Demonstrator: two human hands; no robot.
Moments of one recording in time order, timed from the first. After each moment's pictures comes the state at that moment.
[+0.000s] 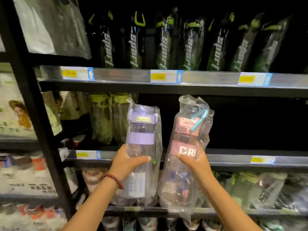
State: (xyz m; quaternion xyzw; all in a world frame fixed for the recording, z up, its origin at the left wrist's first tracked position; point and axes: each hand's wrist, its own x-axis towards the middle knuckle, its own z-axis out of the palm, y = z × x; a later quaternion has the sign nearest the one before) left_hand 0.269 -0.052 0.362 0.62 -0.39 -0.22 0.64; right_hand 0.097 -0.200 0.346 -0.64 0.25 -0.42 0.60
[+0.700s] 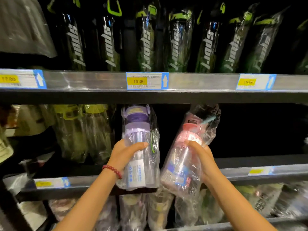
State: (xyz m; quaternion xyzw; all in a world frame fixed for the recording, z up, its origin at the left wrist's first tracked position) left_hand 0.299 -0.166 0.388 0.60 -0.38 -0.27 0.65; right_hand 0.106 -0.297 0.373 -0.55 0.31 -0.41 0.66
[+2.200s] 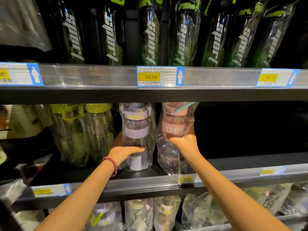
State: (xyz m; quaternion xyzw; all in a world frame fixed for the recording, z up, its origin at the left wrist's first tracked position) left_hand 0.367 -0.198 0.366 0.65 -0.37 -0.23 0.62; right_hand 0.196 -0.316 0.384 -0.69 0.40 -0.40 0.44
